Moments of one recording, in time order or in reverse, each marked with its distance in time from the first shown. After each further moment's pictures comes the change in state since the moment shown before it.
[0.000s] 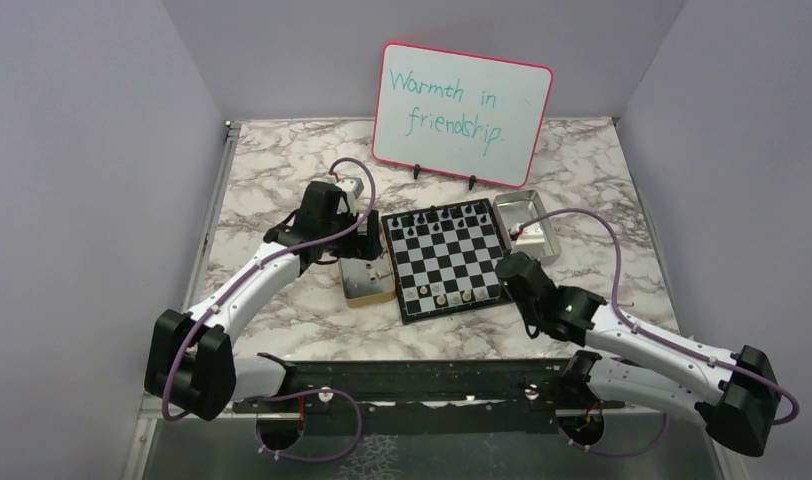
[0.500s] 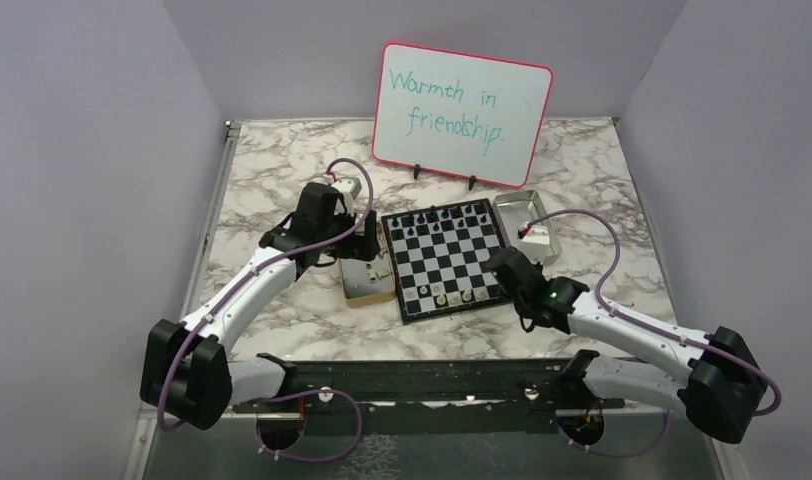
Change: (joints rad) left arm 0.000 -0.038 -0.013 0.000 -0.026 0.024; right arm -0.110 0.128 -0.001 -0.050 -0.015 0.215
